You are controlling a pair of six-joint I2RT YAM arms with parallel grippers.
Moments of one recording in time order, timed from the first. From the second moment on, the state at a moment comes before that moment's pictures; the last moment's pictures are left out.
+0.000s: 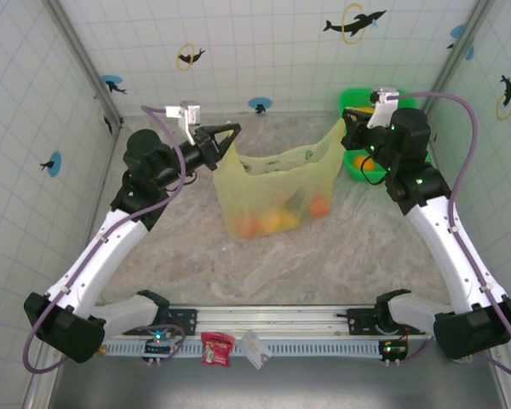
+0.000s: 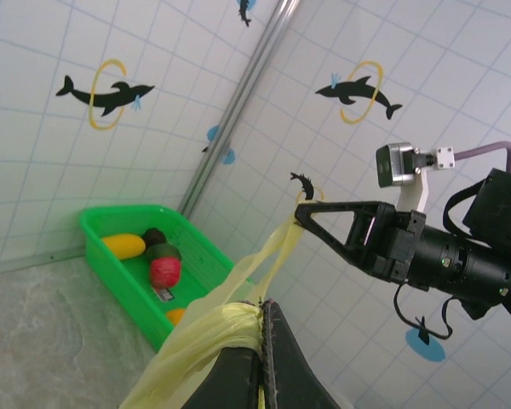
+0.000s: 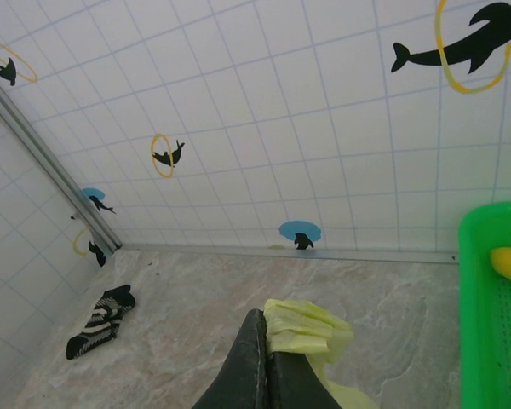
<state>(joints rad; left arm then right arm) -0.47 1.13 1.12 0.10 0.56 -0.52 0.31 1.16 1.26 -0.27 -0.14 0.29</state>
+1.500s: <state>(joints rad) -0.53 1.07 0.99 0.28 0.66 -0.39 0.30 1.16 1.25 -0.24 -0.20 0.30</state>
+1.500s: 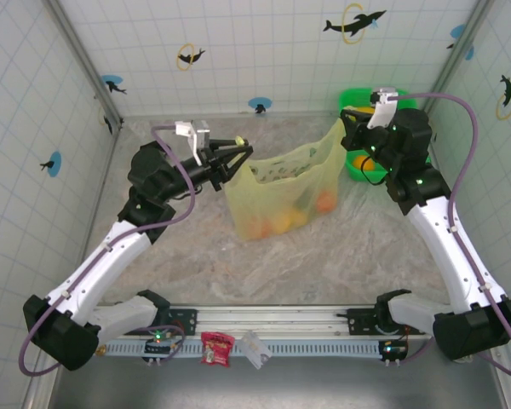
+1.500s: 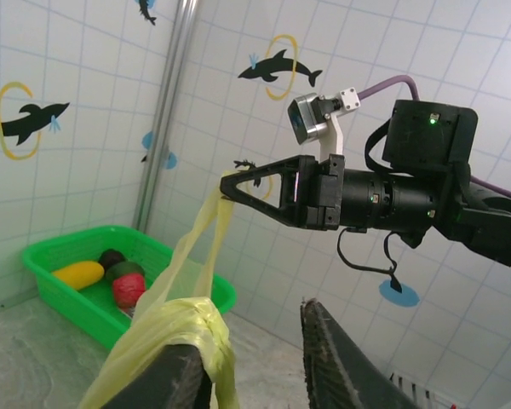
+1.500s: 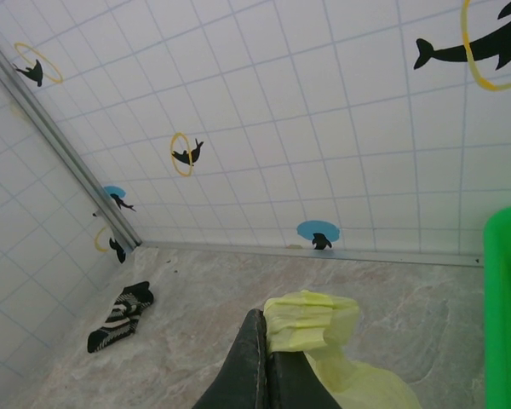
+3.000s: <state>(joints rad) -0.54 1.12 0.78 0.40 0.44 -0.20 0.30 1.12 1.25 -0.23 -0.25 0.31</state>
